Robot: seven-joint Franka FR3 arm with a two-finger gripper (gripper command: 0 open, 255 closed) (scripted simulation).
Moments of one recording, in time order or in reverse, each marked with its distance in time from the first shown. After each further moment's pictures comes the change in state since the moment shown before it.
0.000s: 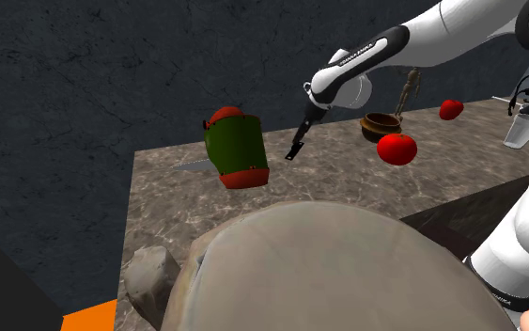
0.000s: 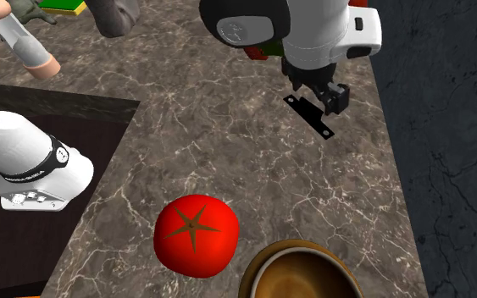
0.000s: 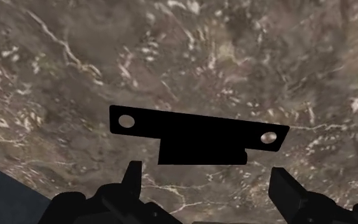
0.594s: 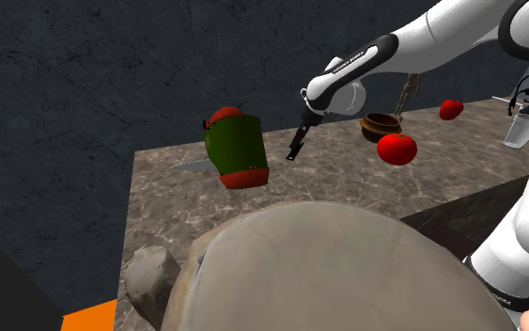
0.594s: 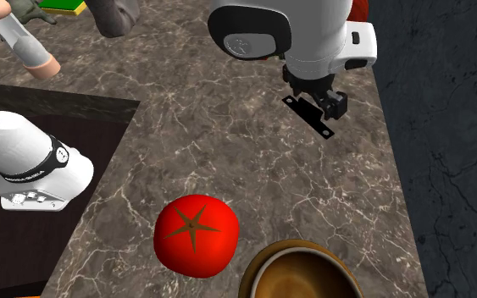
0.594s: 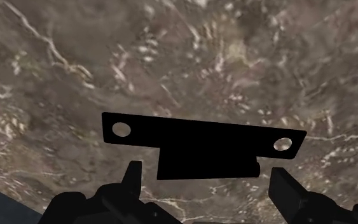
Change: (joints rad) arm -0.004 0.057 0.014 0.018 0.026 0.038 -0.033
